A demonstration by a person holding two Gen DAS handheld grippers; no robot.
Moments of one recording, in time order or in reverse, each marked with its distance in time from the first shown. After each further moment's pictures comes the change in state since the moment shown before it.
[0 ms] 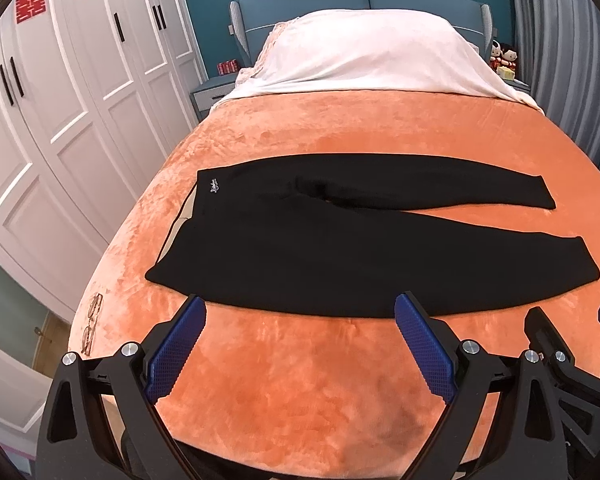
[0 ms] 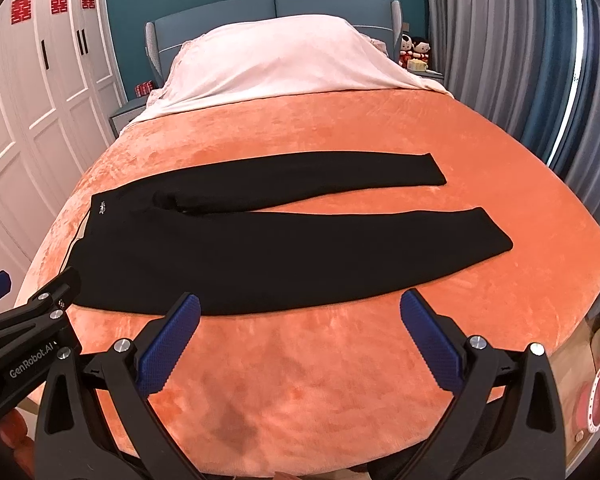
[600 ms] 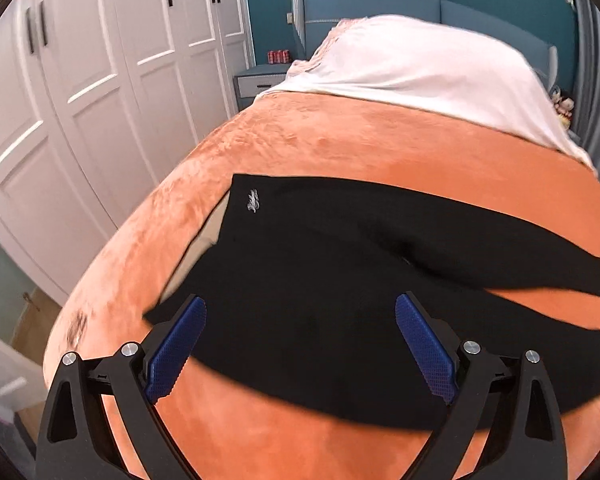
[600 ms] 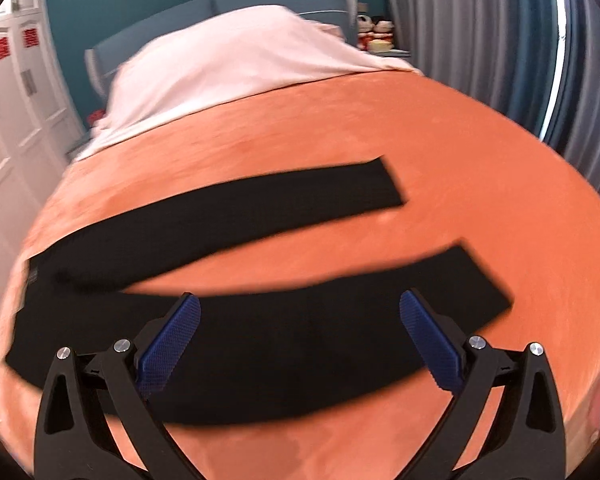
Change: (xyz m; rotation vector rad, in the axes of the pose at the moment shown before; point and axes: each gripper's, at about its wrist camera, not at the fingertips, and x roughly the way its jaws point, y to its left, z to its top) left arm 0.150 0.091 0.078 -0.181 0.006 0.068; right arm 0.162 -0.180 0.096 0.130 0.010 -0.064
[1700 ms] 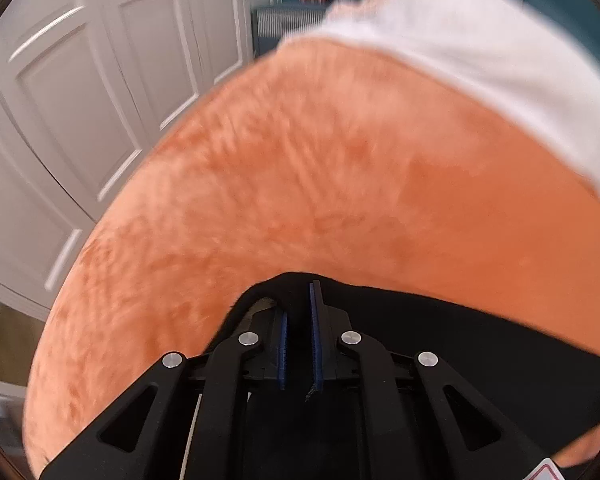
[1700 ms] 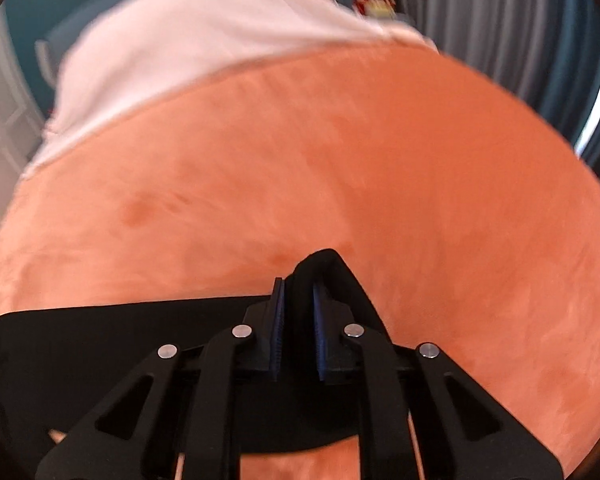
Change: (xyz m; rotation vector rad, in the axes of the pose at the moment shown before) left arm 0.244 0.119 0.175 -0.171 0.195 -0.056; right arm 0.211 -0.064 0.175 -0.013 0.109 0.030
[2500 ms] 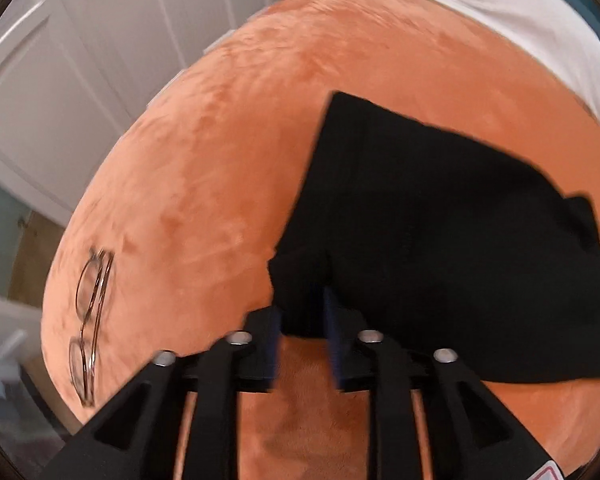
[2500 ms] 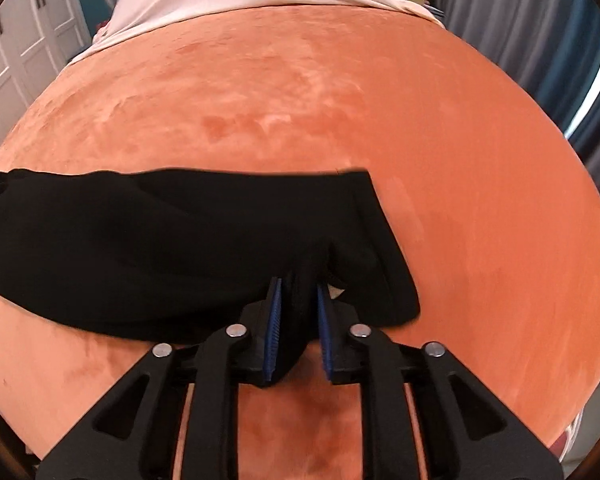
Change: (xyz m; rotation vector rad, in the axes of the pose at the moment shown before) left arm -0.088 0.138 -0.235 0.004 0.173 0.060; right arm -0.126 -0.089 -0.234 -0.195 0.142 -0.004
